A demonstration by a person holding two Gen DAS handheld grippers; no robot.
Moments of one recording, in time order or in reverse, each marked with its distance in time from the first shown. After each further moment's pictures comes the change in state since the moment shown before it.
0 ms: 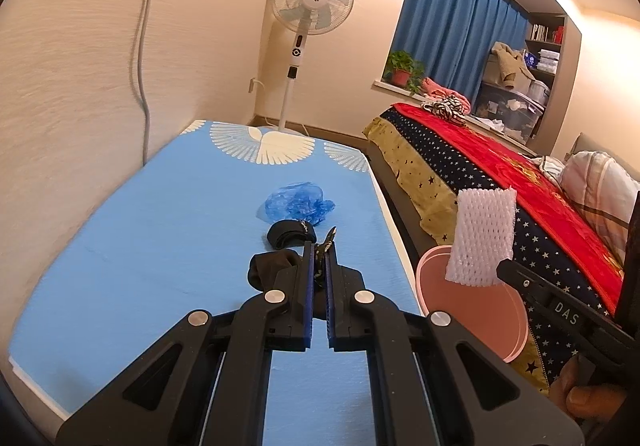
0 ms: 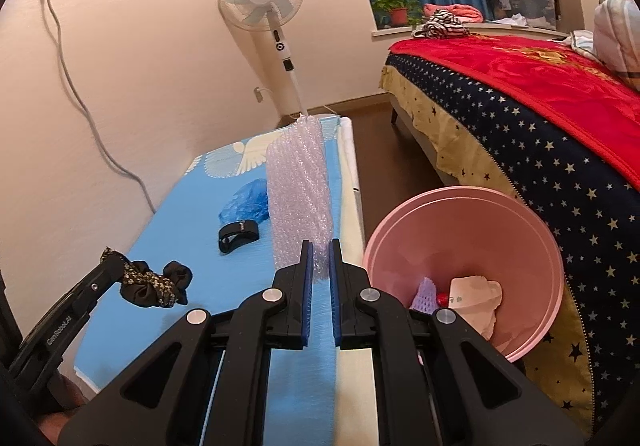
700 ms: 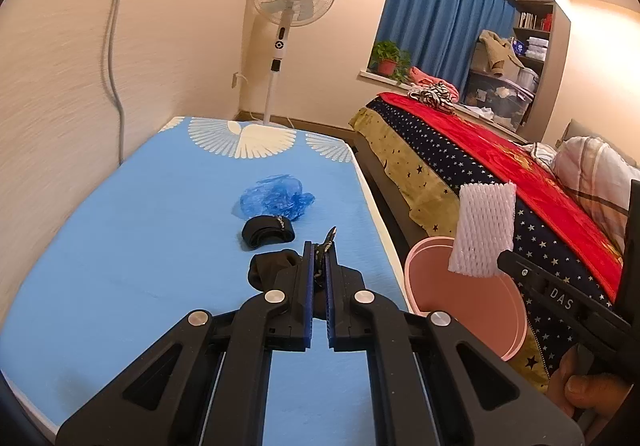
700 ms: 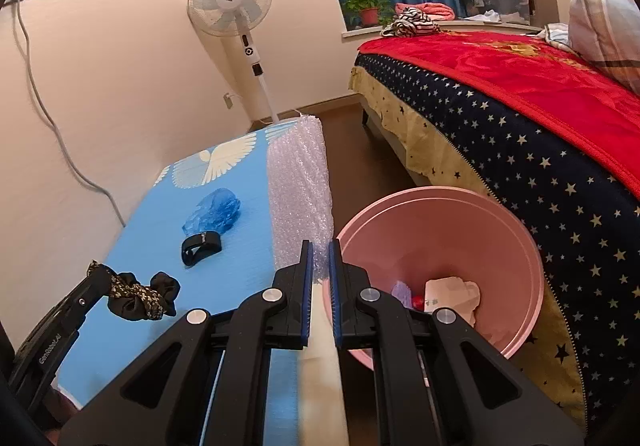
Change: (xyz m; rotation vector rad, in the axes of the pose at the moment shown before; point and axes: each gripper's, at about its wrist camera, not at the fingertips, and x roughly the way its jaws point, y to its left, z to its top) left arm 0.025 -0.018 -0.001 0.039 0.024 -0.037; right arm 0.010 -0.024 0.005 0.043 -0.013 -0.091
